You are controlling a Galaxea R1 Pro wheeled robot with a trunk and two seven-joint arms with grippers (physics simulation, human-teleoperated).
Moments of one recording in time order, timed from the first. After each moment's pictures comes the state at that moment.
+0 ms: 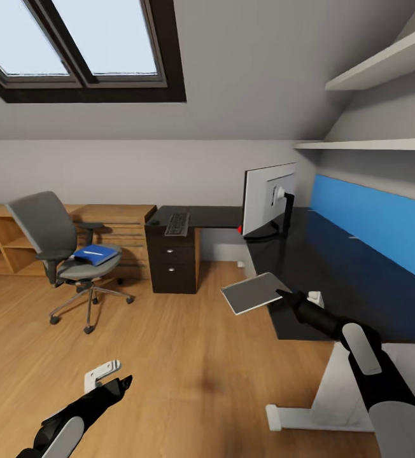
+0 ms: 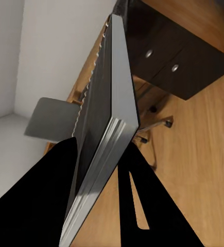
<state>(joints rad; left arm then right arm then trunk) -0.13 0.26 -0.25 -1.35 0.89 0.40 0.43 -0.59 -0.15 -0.21 -1.01 -0.93 0.76 0.35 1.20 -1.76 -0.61</state>
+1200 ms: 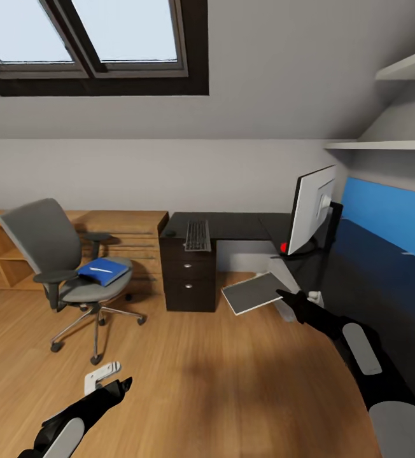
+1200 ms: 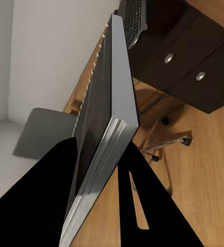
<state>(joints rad) -0.13 0.26 -0.25 -1.34 0.89 0.40 0.42 -0.59 -0.15 -0.21 -1.01 -0.93 0.76 0.35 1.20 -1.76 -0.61</state>
